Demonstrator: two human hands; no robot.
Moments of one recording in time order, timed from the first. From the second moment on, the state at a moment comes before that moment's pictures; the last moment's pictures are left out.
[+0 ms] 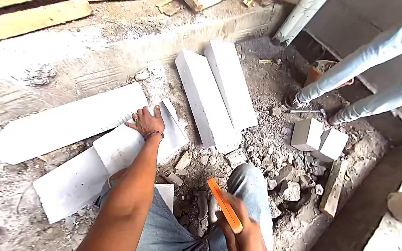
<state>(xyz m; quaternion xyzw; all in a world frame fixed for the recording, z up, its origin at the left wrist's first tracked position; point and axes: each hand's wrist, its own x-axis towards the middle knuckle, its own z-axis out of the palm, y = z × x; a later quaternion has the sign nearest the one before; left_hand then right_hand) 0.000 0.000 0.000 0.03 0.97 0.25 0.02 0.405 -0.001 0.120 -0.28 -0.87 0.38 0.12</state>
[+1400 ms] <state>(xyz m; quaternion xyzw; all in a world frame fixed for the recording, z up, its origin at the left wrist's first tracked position) -0.005 -0.001 -0.003 0.02 0.97 0.25 0.01 0.415 0.007 0.107 -0.28 -0.86 0.41 0.13</state>
